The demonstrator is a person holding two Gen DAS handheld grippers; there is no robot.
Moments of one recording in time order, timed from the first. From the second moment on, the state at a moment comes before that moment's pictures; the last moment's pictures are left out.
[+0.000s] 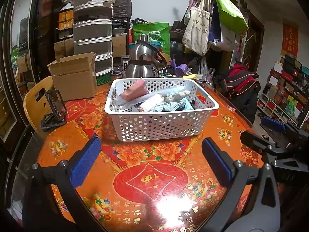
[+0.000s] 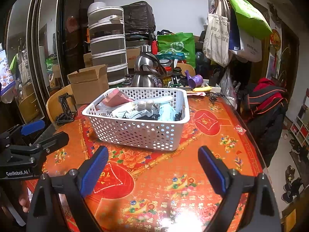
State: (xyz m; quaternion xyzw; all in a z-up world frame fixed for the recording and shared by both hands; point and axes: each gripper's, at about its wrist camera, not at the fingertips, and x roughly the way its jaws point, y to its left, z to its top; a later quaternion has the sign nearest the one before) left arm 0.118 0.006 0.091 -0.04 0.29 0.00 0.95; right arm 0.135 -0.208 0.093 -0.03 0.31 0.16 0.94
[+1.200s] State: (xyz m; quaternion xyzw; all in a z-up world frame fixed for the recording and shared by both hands) left arm 0.116 0.006 0.085 -0.04 0.30 -0.01 0.95; right arm 0.131 -0.206 0.098 -0.03 0.30 0.15 0.94
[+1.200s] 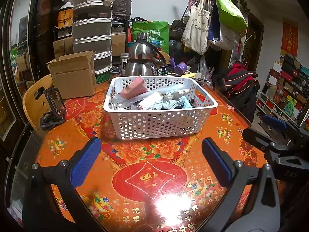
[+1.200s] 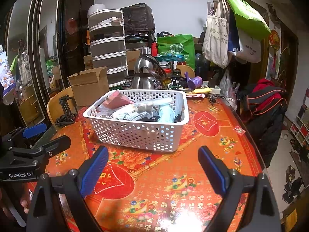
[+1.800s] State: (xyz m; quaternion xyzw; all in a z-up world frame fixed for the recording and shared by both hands) left arm 0.114 0.002 0.087 -0.04 0.30 -0.02 0.95; right arm 0.129 -0.207 0.098 -0.03 0.30 0.16 0.94
